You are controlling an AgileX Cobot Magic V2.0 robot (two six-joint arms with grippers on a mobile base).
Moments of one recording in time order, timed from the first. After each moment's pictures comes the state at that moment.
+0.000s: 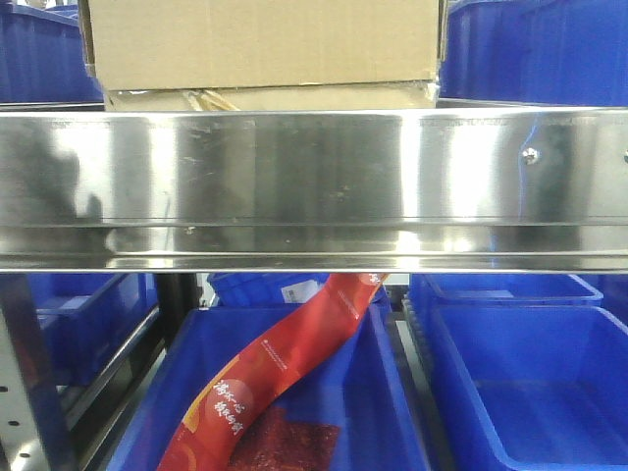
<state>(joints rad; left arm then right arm) 0.04 0.01 0.00 -0.04 0.00 0.00 0.34 0.58 -0.36 0.09 0.07 -0.14</state>
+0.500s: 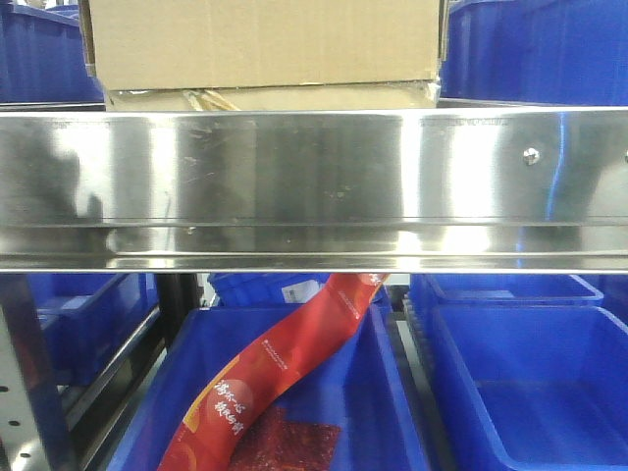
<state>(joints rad) 0.04 0.01 0.00 -0.04 0.00 0.00 0.04 0.08 -0.08 0.04 0.07 -0.03</state>
